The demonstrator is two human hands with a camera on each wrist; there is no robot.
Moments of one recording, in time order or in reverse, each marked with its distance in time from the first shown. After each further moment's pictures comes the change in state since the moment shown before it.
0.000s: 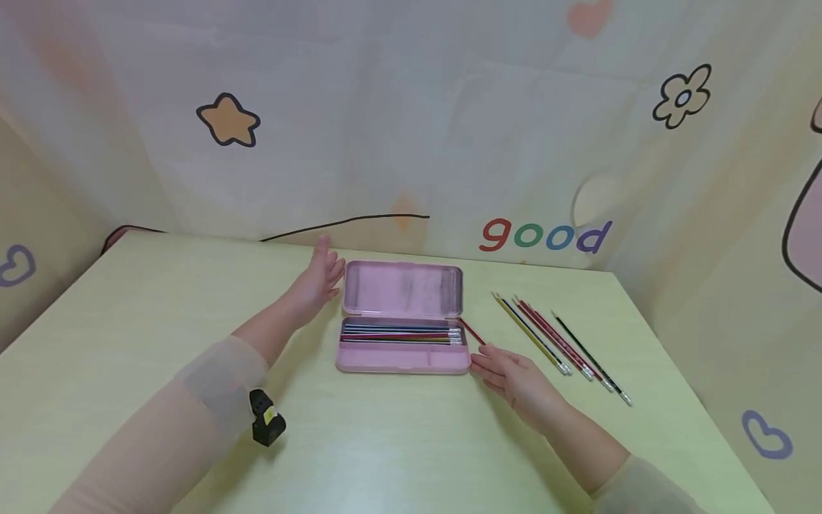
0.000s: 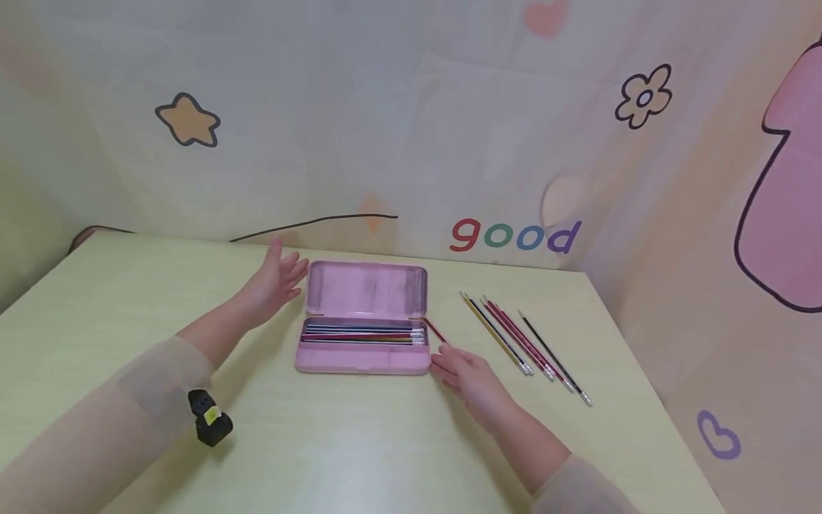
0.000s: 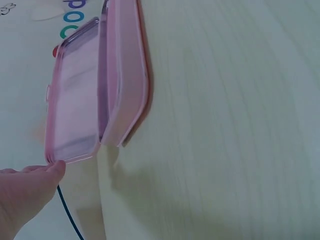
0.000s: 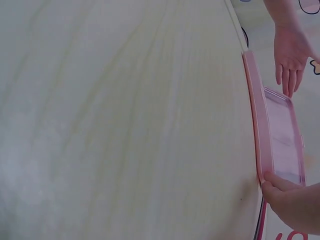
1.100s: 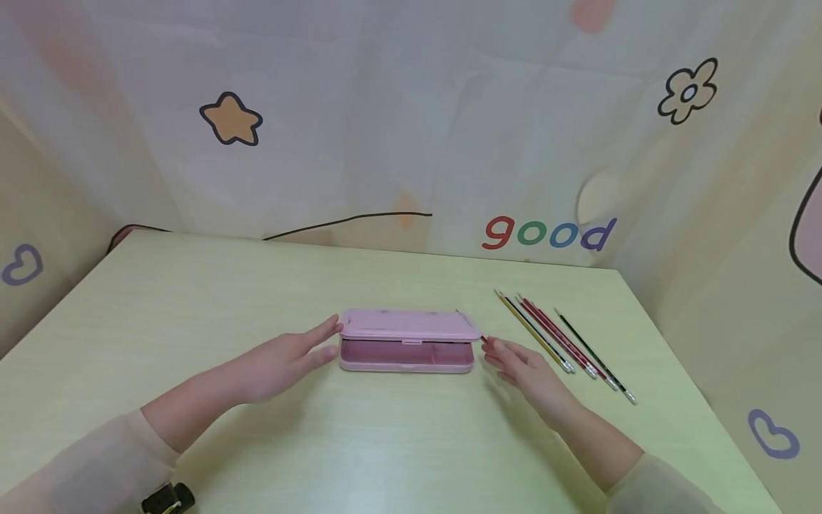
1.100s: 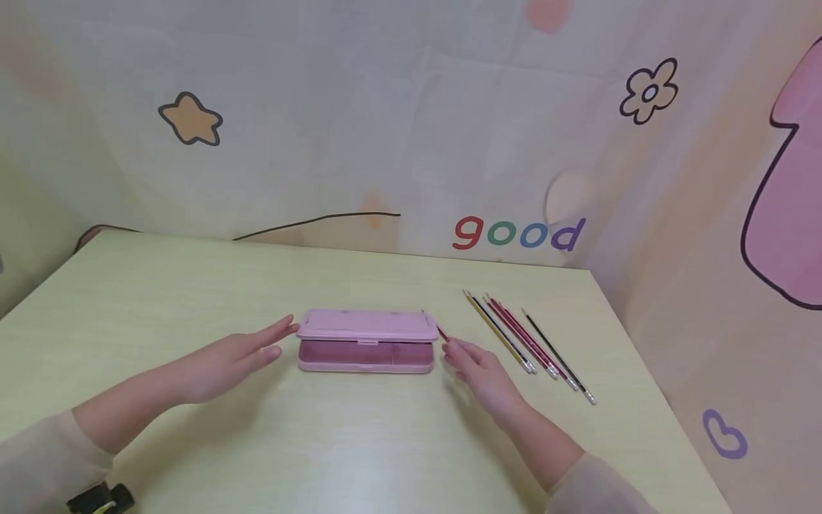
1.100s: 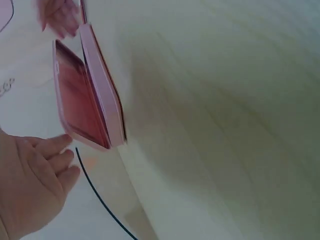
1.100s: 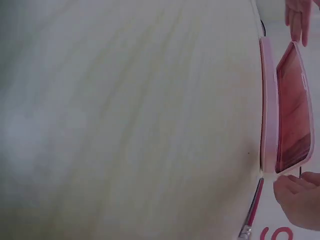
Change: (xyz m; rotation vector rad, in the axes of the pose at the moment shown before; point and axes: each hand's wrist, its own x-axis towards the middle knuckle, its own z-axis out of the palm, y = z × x) left_hand -0.108 -0.010 0.001 0.848 -0.207 0.078; right_hand -0.005 0.001 -0.015 -0.252 -0.034 -0.134
